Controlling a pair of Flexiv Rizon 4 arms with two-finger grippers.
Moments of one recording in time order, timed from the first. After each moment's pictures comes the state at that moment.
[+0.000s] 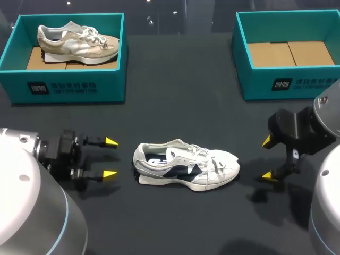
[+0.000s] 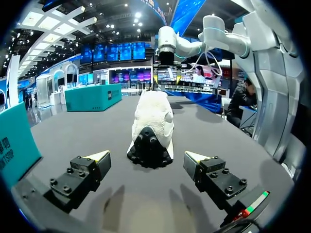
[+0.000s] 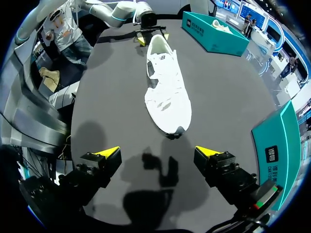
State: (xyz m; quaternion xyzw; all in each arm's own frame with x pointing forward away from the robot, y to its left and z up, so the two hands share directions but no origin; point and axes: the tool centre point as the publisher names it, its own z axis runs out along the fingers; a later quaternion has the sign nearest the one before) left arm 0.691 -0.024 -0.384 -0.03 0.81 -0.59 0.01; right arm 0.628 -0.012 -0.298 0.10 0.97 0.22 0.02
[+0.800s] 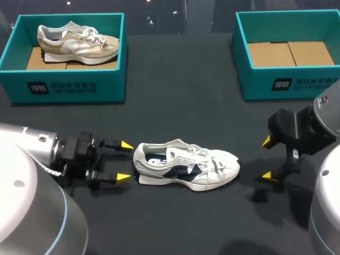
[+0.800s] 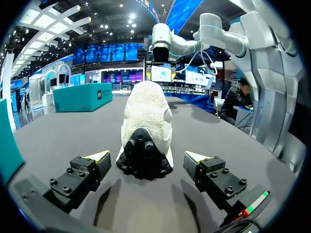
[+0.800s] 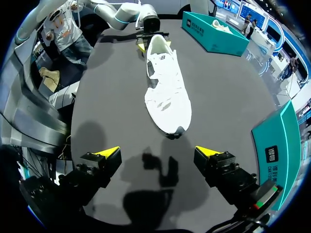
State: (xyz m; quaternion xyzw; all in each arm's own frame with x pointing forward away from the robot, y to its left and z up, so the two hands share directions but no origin) left arm 0.689 -0.062 -0.399 0.00 0.80 -0.60 -0.02; right arm 0.628 -0.012 -0.298 0.10 0.97 0.22 0.02
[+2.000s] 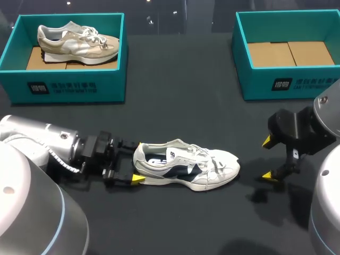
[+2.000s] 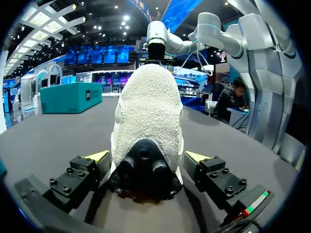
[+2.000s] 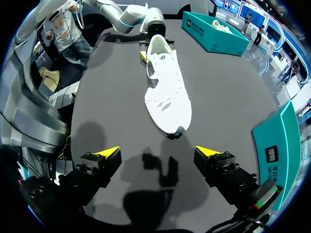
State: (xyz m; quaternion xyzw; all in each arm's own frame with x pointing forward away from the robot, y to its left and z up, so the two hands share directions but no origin) left arm 0.688 -0.106 -0.411 0.03 0.79 -0.61 -0.06; right arm 0.628 -0.012 -0.298 0.10 0.97 0.22 0.02
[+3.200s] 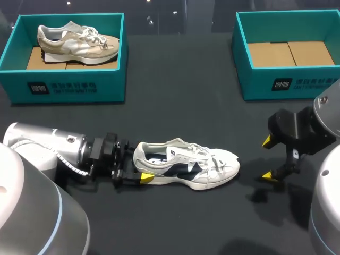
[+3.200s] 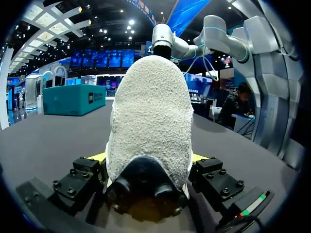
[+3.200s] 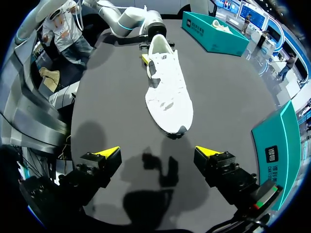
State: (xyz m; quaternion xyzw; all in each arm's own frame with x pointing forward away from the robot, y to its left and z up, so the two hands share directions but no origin) left arm 0.689 -0.128 -0.410 0.01 0.78 -0.62 -0.05; right arm 0.628 -0.012 -0.298 0.10 0.97 0.22 0.02
